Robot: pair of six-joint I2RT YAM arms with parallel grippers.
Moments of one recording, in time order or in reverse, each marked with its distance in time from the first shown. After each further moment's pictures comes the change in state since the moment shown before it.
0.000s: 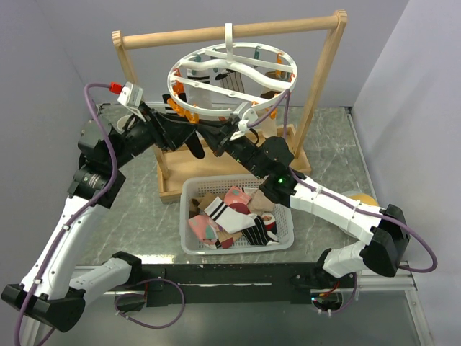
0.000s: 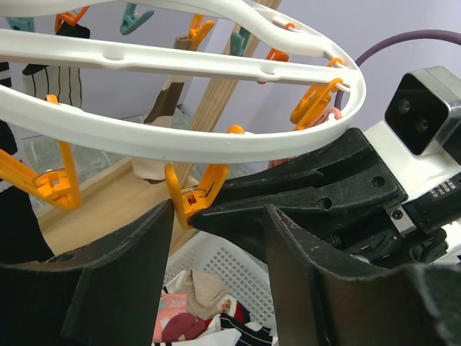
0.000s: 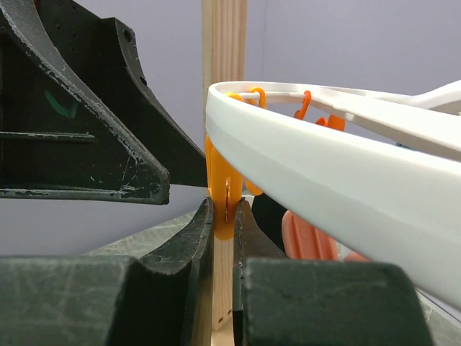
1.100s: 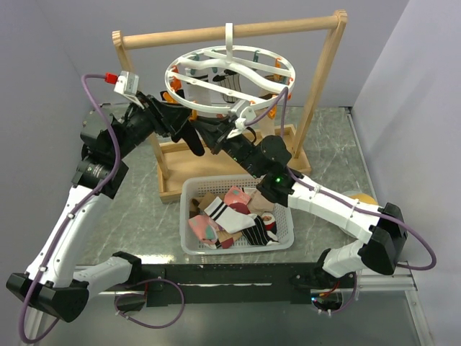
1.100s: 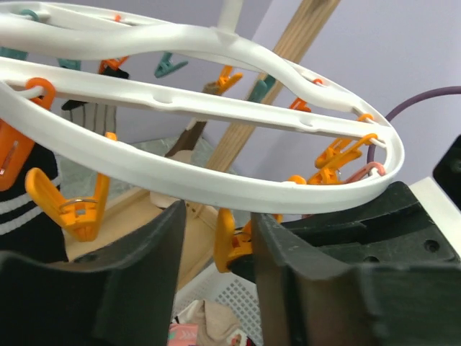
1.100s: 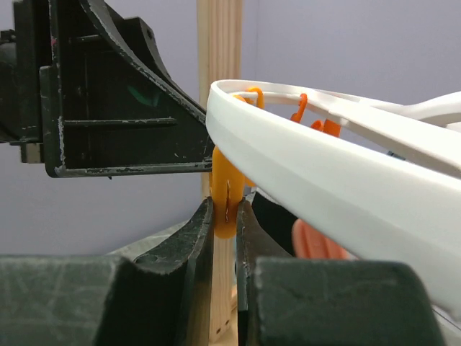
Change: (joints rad) left arm 0.013 0.077 0.048 0.067 -0.082 -0.028; right arm 0.025 0.021 0.042 -0.007 0.042 -0.013
